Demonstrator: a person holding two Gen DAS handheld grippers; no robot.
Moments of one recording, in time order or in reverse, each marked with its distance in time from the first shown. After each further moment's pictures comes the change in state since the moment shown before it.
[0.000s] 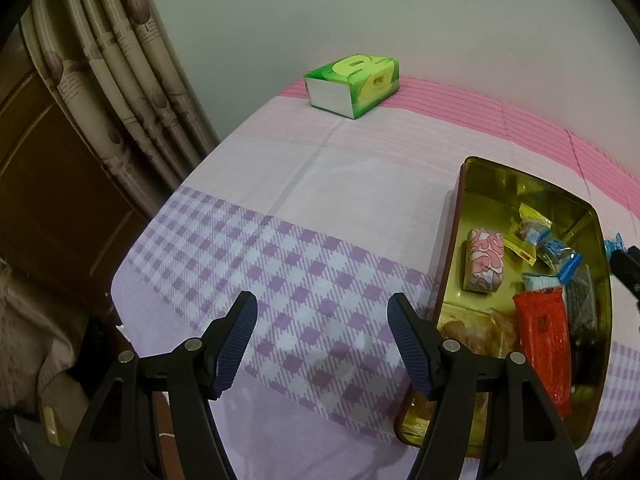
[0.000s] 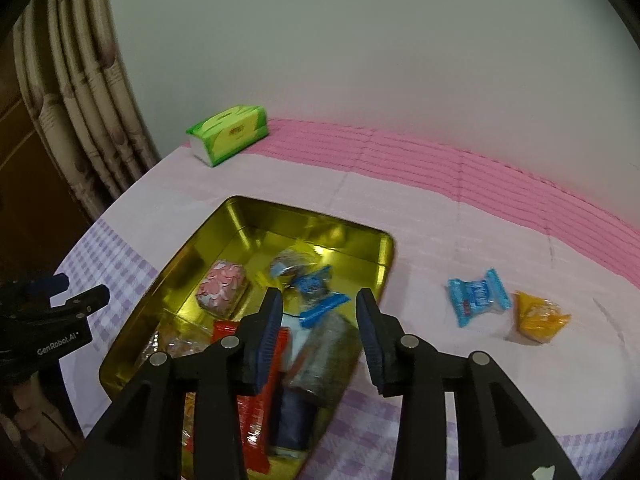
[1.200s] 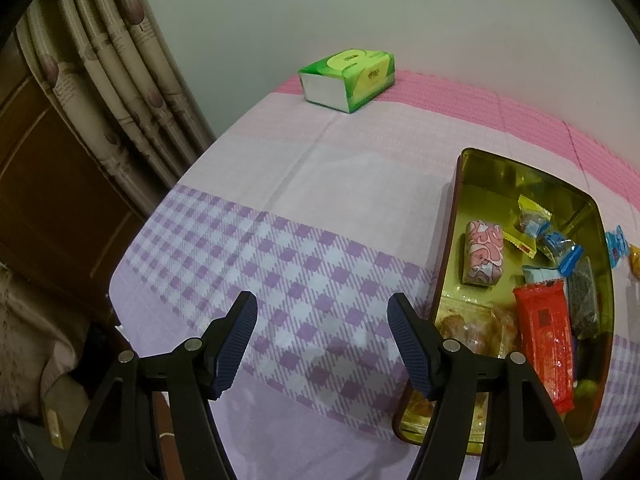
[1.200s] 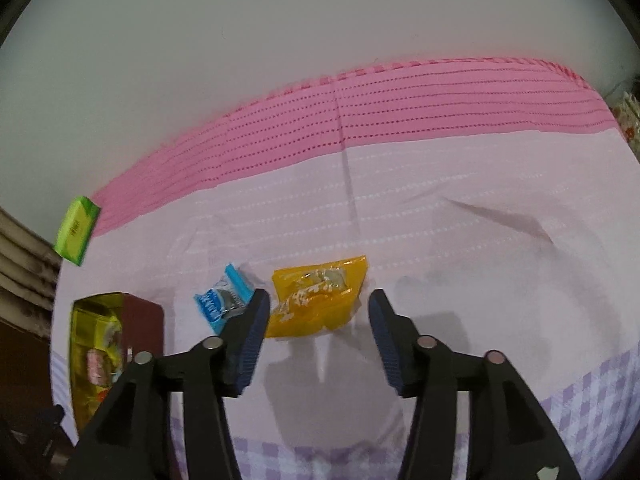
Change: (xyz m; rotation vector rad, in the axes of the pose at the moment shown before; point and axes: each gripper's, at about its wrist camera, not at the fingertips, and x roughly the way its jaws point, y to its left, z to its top) left arm 0.003 -0.003 -0.002 0.016 0.015 -0.004; right arm 0.010 -0.217 -0.013 0.538 0.167 -0.172
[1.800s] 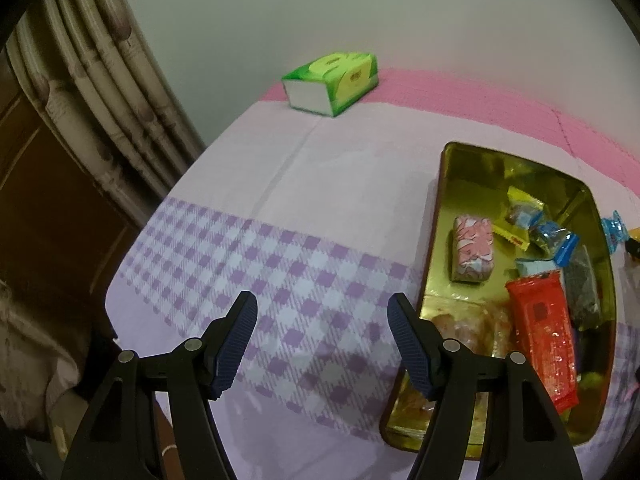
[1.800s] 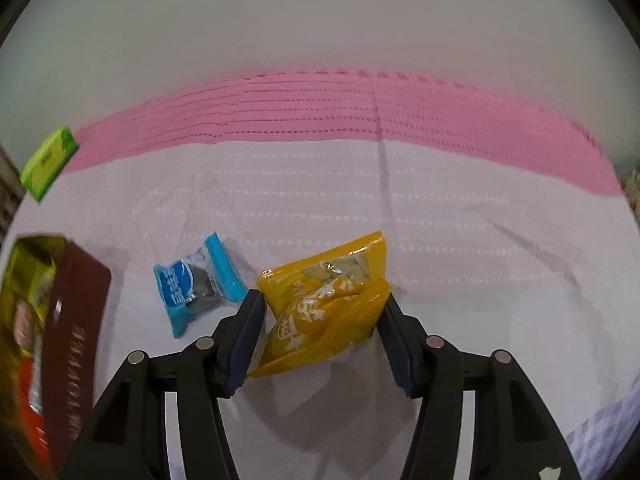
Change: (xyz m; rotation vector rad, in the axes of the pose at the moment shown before) left arm -0.001 -0.013 -0.004 0.061 -0.042 -0.009; right arm 0.039 0.030 -0.027 -0.260 -0.081 -0.130
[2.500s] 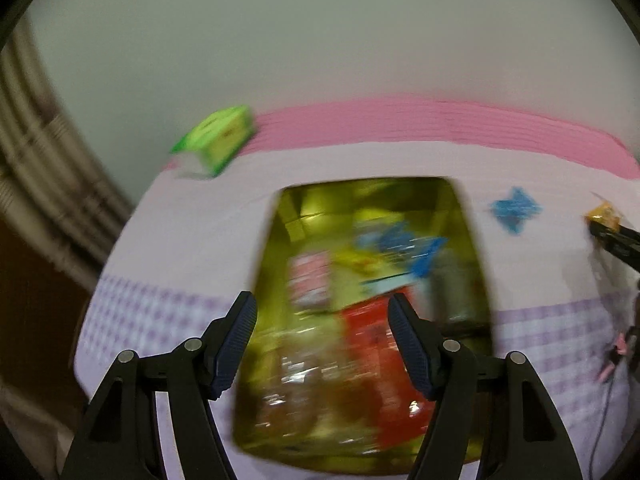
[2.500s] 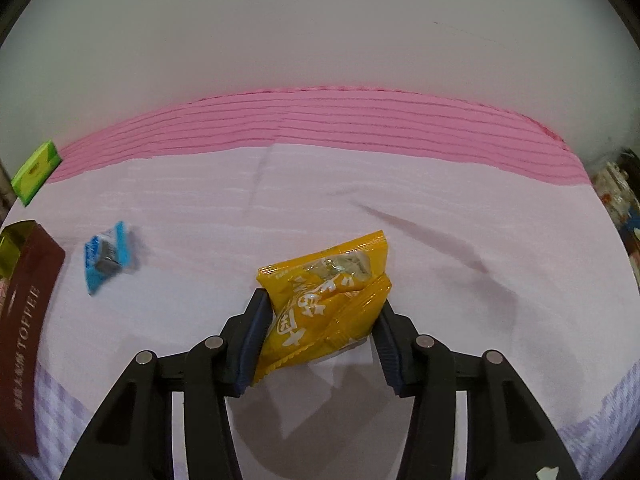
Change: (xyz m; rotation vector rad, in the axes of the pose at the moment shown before) left arm -0.047 -0.112 0.013 0.256 -0.093 -0.199; right arm -0.022 -0.095 -0.029 0.048 -0.082 -0.039
